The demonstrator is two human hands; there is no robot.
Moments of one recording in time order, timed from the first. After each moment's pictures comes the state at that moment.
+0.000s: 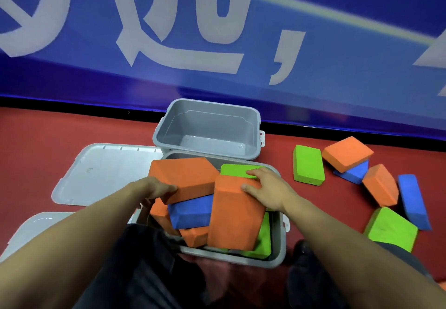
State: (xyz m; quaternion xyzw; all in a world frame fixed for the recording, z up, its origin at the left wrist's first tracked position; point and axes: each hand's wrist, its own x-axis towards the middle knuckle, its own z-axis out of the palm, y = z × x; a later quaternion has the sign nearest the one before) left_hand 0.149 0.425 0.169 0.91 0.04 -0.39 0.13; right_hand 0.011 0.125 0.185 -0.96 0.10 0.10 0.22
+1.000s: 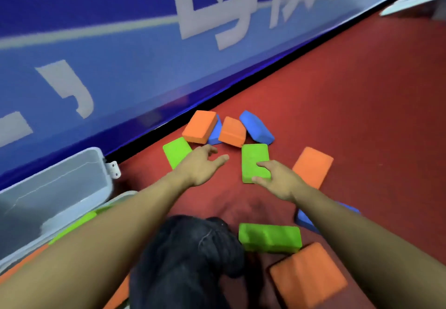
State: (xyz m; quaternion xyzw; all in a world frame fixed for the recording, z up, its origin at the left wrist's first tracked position) left_hand -0.136 -0.046 0.249 0.79 -0.53 -0.25 0.17; right_hand -0.354 -0.141 0.171 -0.84 0.44 -0.02 0.30
